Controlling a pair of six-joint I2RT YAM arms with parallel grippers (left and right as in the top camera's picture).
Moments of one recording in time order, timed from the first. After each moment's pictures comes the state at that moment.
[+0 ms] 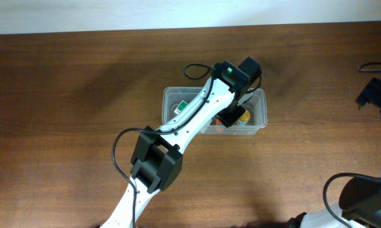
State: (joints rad) left arm -0.78 2.43 2.36 -1.44 -0.02 0.06; right arm -0.55 1.74 1.99 -1.64 0.10 0.18
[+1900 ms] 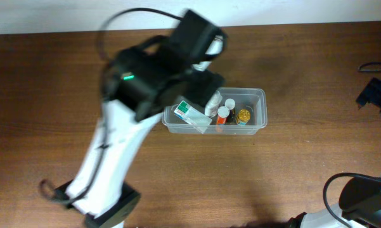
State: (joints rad) left arm -0.67 1.96 2.73 -1.68 -0.21 0.02; right arm -0.55 1.74 1.99 -1.64 0.10 0.18
